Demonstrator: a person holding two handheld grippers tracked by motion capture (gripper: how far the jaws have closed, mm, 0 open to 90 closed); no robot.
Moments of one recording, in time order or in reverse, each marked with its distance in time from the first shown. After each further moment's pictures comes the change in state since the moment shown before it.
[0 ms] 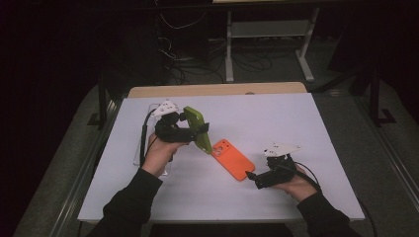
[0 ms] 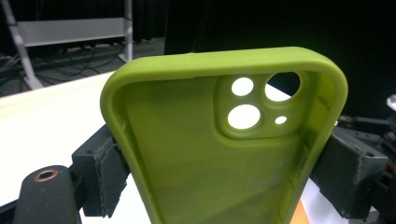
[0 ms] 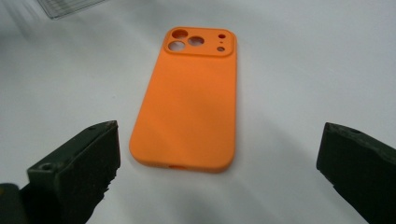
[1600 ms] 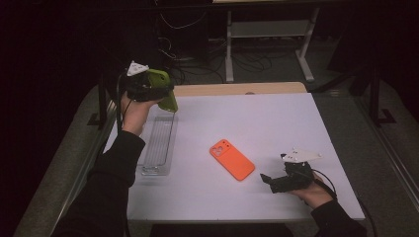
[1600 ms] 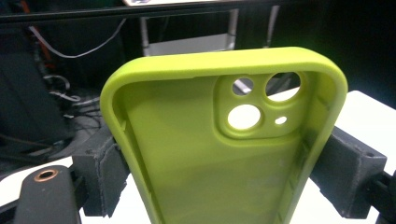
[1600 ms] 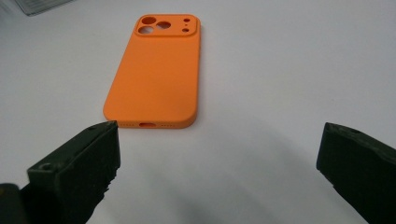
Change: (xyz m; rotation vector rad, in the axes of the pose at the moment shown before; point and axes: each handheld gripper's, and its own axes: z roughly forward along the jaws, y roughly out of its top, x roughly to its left) left arm 0.103 0.064 -0.011 -0.015 0.411 0.025; right arm -0.015 -0.029 -0.029 -0.034 -0.068 0.046
